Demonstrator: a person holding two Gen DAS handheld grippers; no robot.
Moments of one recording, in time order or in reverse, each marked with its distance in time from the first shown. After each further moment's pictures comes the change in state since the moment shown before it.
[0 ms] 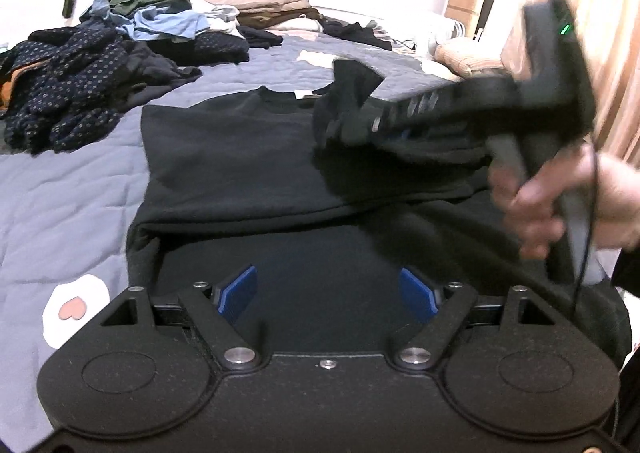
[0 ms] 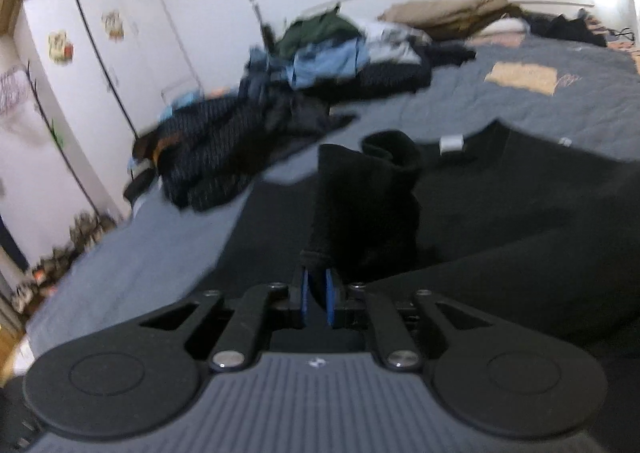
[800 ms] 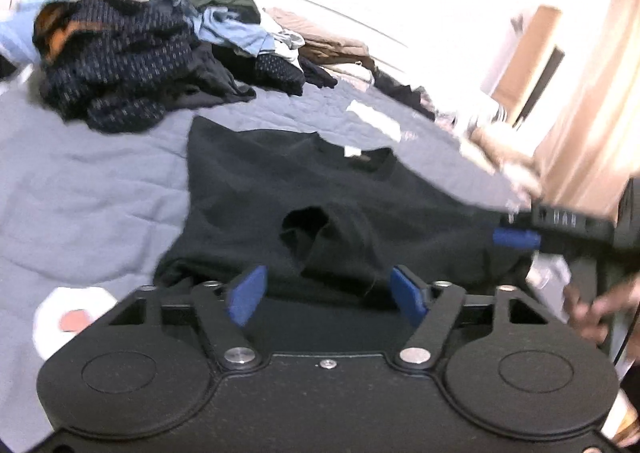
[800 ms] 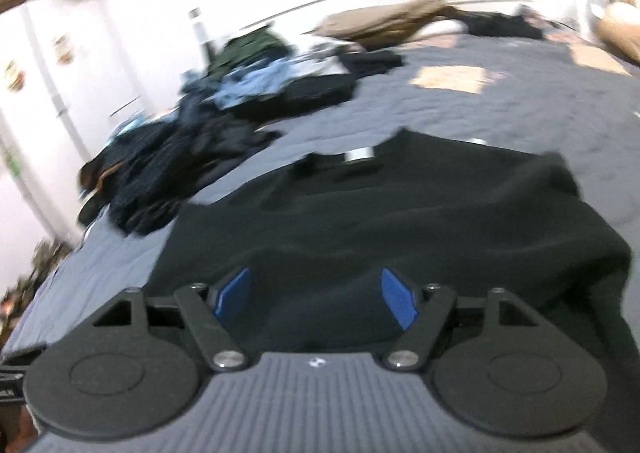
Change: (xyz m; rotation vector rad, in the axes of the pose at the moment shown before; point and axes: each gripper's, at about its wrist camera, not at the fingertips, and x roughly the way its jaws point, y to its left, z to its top) left arm 0.012 0.055 0.030 -0.319 -0.139 -0.024; right arm -0.052 -0.073 0.011 0.139 -0.067 -0.126
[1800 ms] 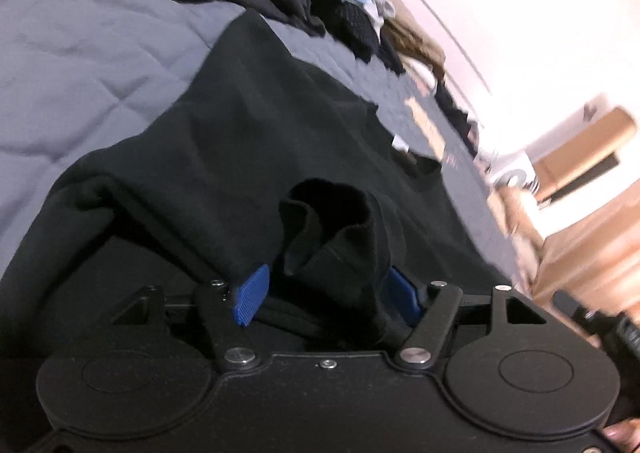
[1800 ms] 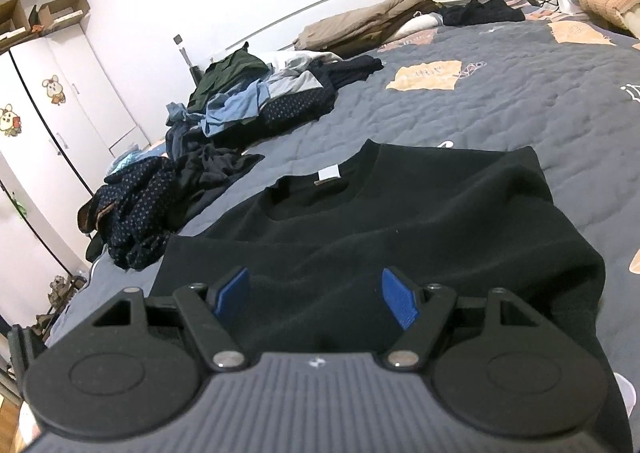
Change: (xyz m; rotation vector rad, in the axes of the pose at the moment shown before) left arm 0.088 0.034 -0.014 -0.440 0.047 0.006; right arm -0.004 -0.049 0.018 0.075 -0.007 0.061
